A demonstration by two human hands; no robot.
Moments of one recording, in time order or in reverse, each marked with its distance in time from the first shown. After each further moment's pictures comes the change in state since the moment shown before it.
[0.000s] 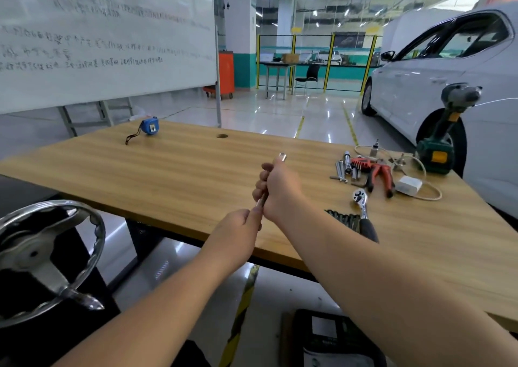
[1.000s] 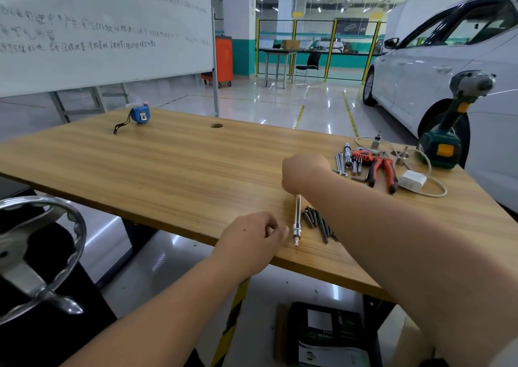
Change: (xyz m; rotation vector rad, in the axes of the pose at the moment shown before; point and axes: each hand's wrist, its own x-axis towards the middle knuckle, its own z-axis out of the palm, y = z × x) left_hand 0.014 0.005 0.036 0.323 -0.129 0.074; right_hand 0.081 -0.047 -0.049 -2.369 0.103 -0.495
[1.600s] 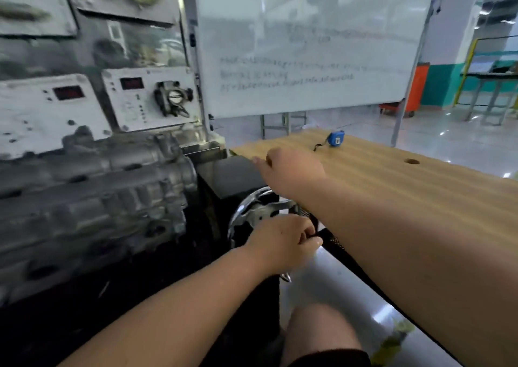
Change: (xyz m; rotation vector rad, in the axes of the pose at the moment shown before) left_hand -0.129 -0.123 -0.157 0.298 0.319 -0.239; right_hand -0.104 -0.307 -0.153 0.598 0.377 -0.856
